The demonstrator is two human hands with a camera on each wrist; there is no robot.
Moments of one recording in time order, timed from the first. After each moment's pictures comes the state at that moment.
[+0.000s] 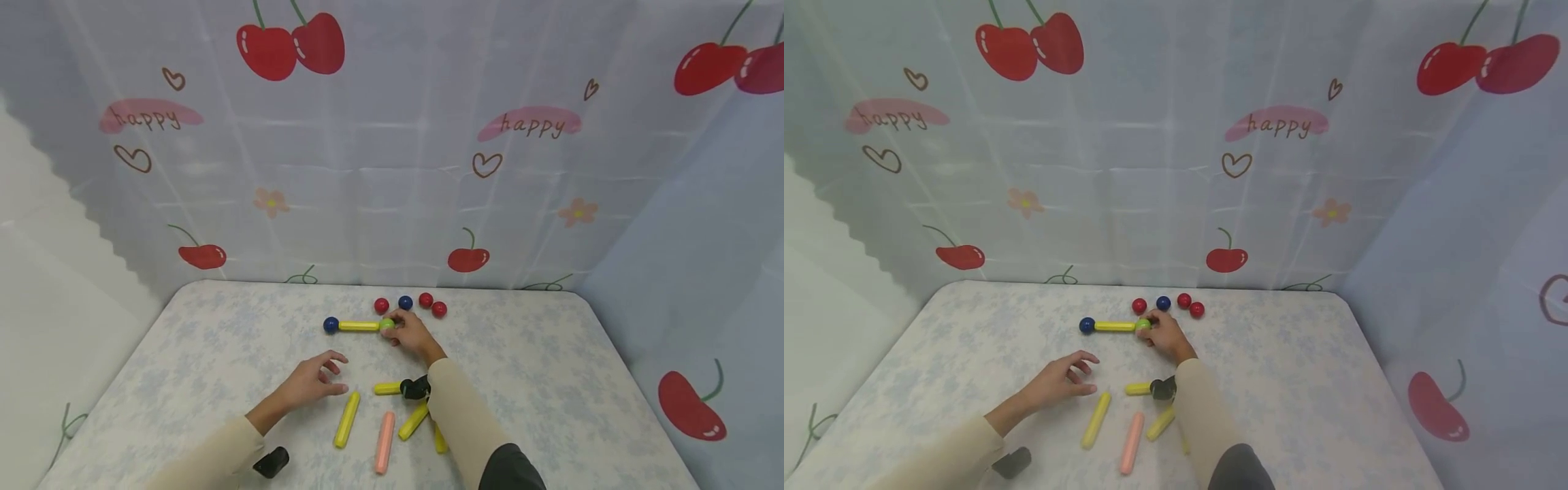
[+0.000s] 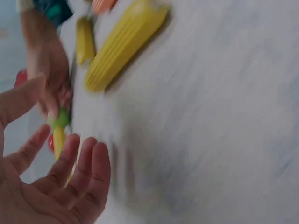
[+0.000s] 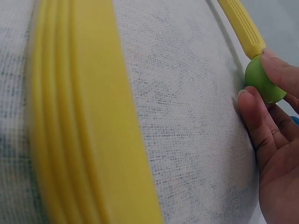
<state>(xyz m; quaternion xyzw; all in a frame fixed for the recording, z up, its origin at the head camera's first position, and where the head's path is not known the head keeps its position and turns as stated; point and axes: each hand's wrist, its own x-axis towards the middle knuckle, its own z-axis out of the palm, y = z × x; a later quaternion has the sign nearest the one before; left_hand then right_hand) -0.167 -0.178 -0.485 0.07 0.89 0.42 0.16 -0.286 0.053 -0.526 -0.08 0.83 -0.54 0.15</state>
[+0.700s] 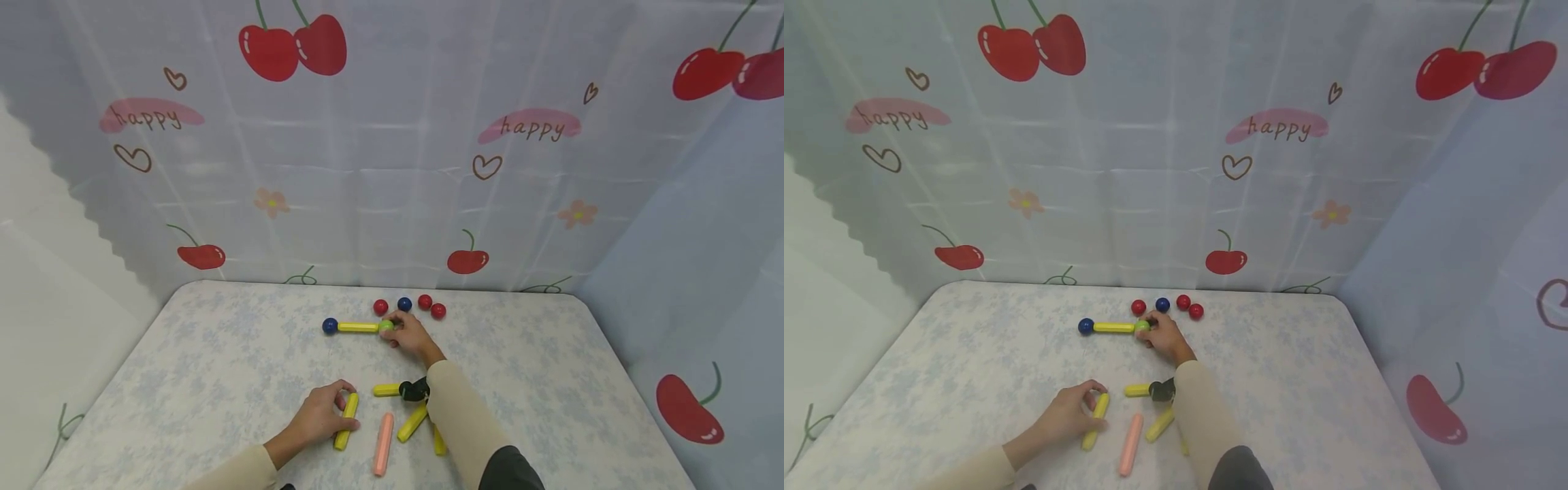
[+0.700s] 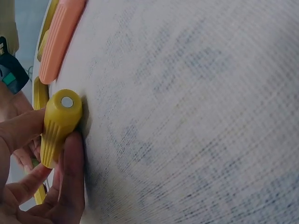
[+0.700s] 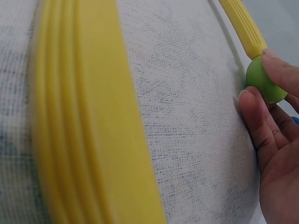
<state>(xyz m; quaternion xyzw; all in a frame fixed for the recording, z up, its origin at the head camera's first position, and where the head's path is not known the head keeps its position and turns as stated) -0.134 -0.152 -0.510 0.07 0.90 0.40 0.17 -0.285 0.053 -0.525 -0.08 0.82 -0.54 0.16</state>
